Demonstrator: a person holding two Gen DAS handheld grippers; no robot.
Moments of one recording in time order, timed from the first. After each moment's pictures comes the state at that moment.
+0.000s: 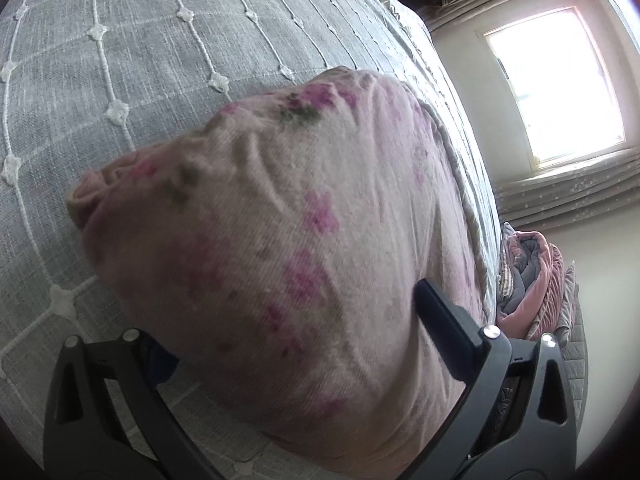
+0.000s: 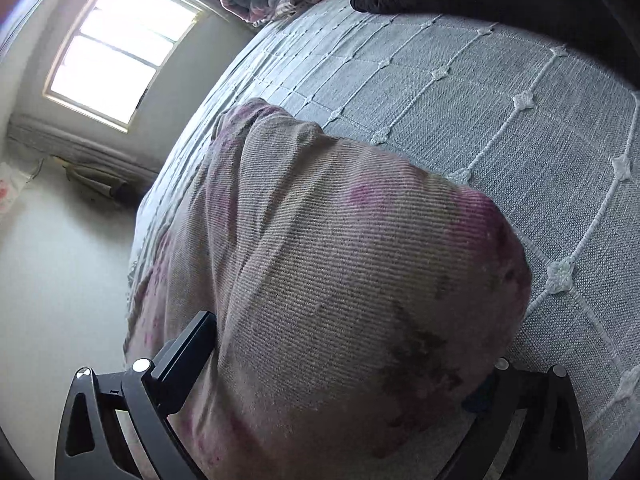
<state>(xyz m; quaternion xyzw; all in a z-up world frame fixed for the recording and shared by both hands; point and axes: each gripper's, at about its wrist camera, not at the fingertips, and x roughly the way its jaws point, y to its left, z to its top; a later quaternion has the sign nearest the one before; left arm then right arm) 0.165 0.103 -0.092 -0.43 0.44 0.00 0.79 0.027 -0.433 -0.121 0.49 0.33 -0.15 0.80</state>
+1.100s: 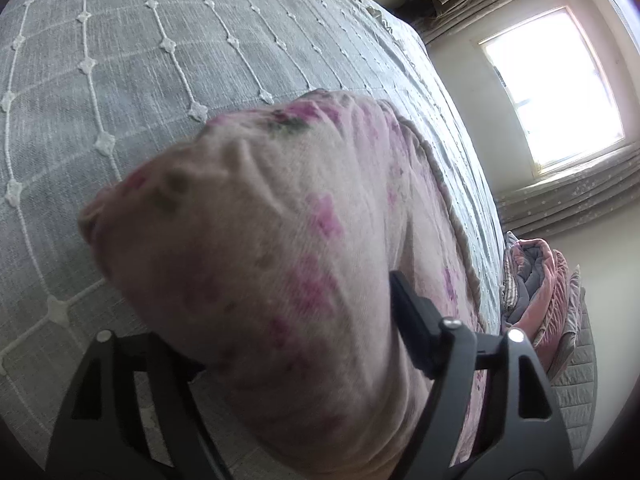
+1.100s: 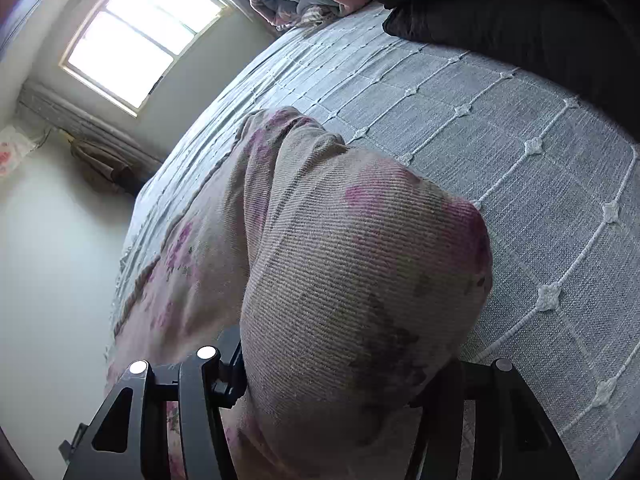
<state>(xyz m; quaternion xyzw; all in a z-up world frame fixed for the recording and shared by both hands) 0.176 0.096 -0.080 -0.43 0.42 0.02 0.80 0.010 -0.429 -0.094 0.43 0.33 -0.15 0.83</state>
